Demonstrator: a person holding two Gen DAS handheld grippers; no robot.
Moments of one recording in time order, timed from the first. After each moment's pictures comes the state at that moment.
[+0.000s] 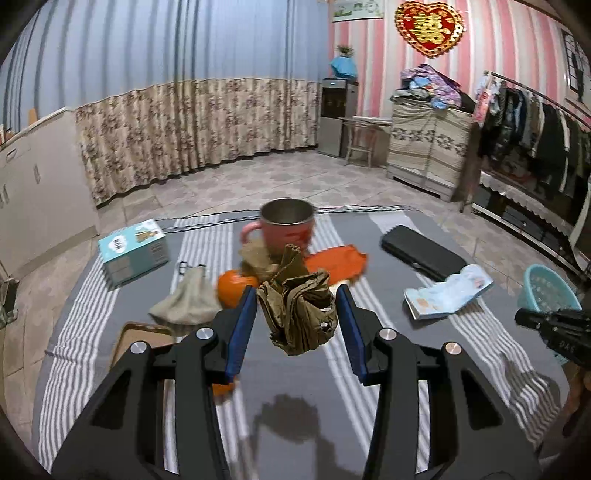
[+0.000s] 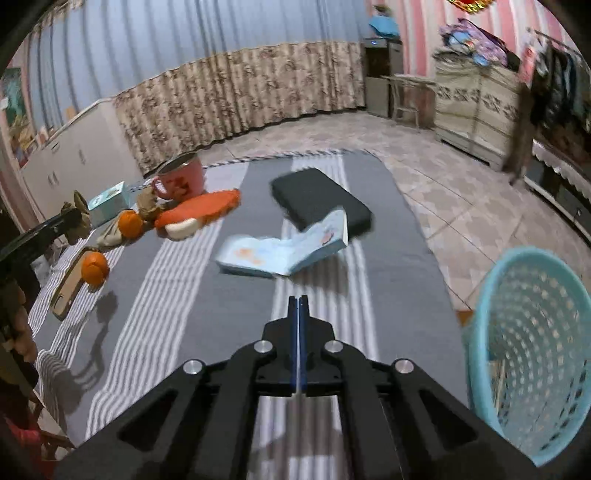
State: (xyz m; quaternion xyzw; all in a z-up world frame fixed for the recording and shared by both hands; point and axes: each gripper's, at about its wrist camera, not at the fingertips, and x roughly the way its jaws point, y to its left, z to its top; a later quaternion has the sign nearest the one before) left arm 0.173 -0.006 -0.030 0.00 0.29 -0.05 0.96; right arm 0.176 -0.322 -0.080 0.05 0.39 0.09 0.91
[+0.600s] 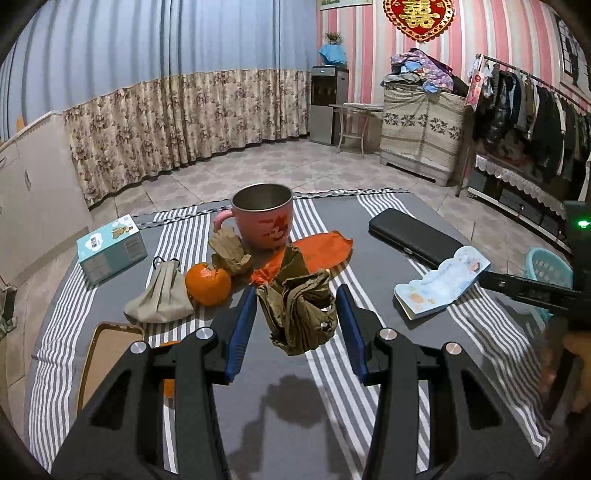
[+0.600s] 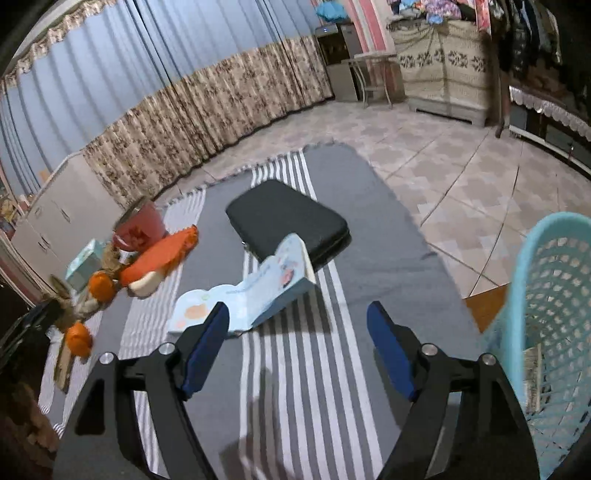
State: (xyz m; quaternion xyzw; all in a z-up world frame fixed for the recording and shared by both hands) left arm 0.190 -0.027 -0.050 0.02 0.31 -0.05 0.95; right arm 0.263 -0.334 -0.118 0.15 0.39 0.05 0.91
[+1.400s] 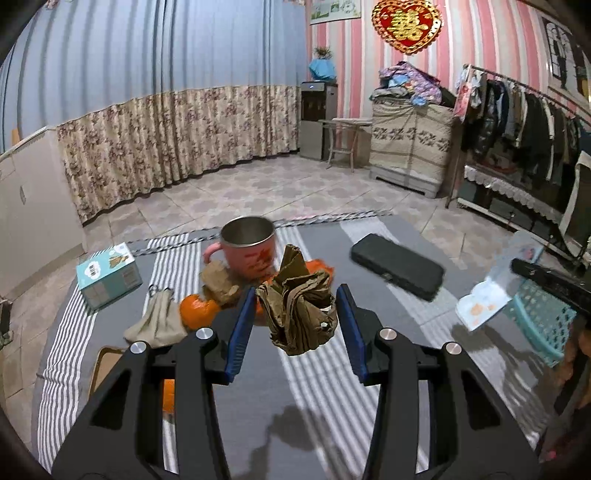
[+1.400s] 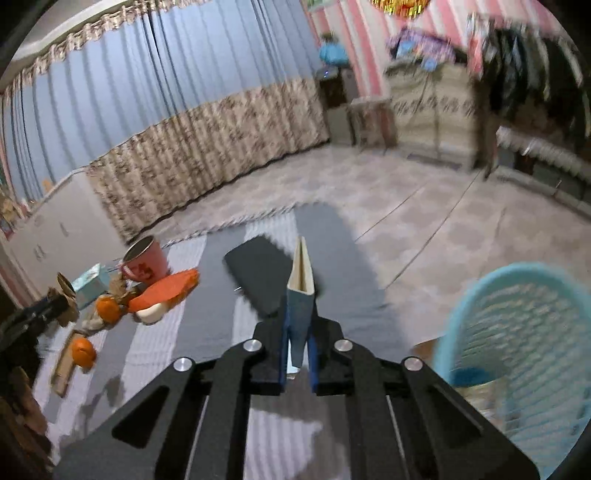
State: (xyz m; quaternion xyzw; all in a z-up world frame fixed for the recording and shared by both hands) left arm 0.183 -0.044 -0.016 0.02 0.28 -0.08 0.96; right arm 0.194 -0.367 -0.046 0.10 0.28 0.01 0.95
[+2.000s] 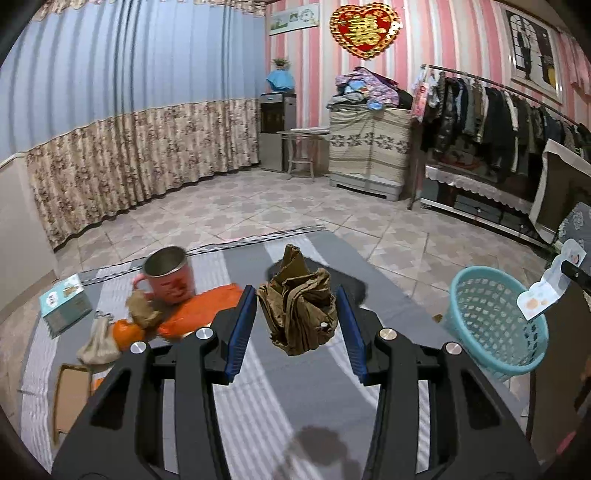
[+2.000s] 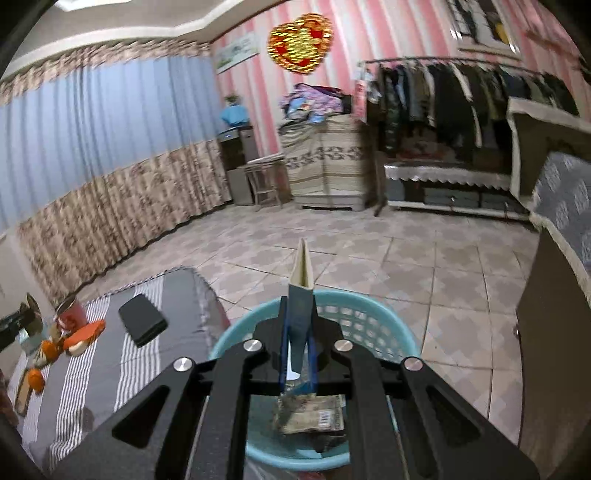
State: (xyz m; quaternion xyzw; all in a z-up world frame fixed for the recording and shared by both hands) left arm 0.163 -0.141 0.004 0.04 0.26 -0.15 0.95; right arm 0.069 -0.518 -0.019 0.15 0.20 -0.17 0.95
